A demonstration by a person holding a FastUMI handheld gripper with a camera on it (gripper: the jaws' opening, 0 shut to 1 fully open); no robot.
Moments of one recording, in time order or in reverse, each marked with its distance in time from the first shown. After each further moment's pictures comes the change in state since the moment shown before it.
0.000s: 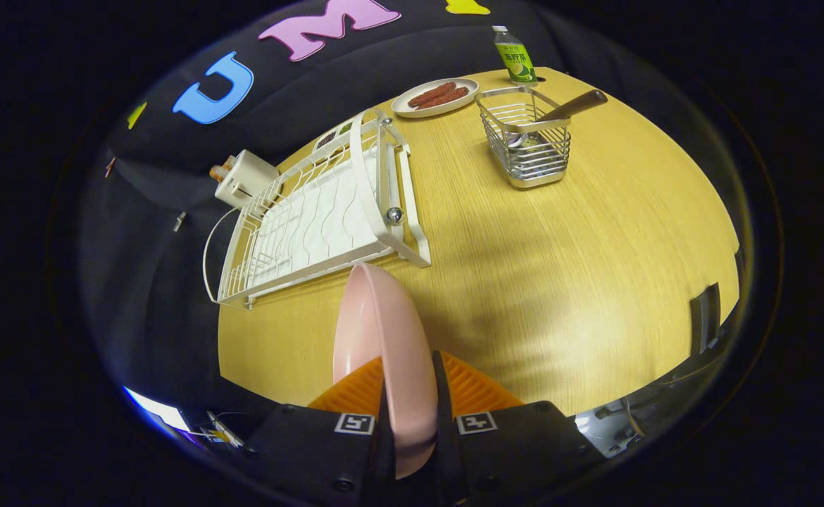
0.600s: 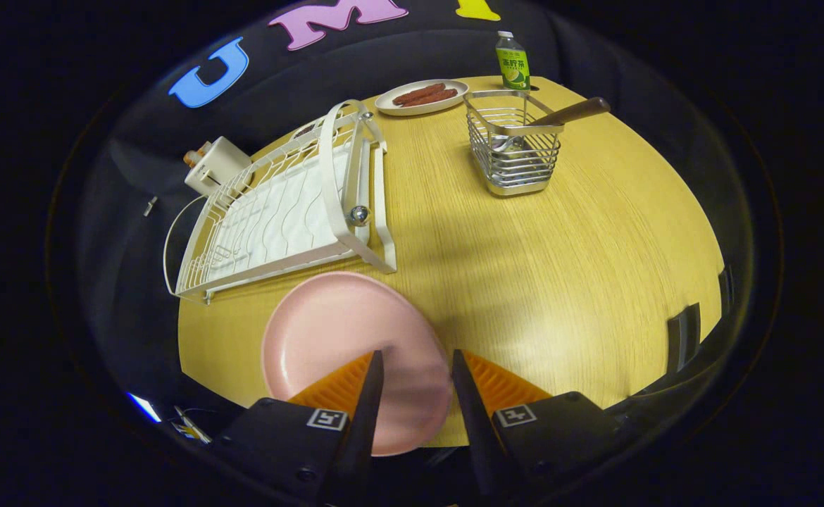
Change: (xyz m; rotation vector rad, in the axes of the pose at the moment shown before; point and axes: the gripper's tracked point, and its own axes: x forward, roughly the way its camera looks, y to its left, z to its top) arm 0.009 -0.033 0.008 -0.064 -0.030 -0.148
